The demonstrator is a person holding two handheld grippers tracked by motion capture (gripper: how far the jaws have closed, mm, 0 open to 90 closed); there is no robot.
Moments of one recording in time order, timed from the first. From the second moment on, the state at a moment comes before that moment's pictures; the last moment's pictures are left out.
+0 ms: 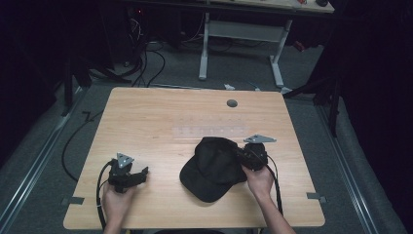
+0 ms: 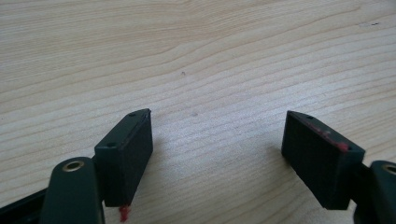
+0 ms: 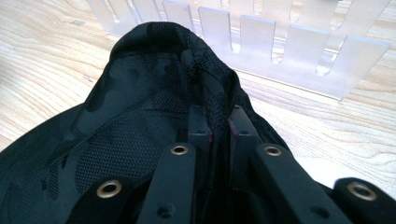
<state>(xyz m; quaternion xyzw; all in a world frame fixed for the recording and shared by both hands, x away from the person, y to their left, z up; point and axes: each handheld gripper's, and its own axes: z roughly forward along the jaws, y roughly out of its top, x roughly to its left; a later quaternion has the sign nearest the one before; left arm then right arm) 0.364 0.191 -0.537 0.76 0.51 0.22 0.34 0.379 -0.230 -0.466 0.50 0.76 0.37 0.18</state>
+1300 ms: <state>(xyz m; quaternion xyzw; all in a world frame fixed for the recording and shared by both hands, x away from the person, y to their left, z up) 0.366 0.190 -0.537 0.76 0.51 0.21 0.34 0.345 -0.254 -0.427 0.46 0.75 0.44 0.19</state>
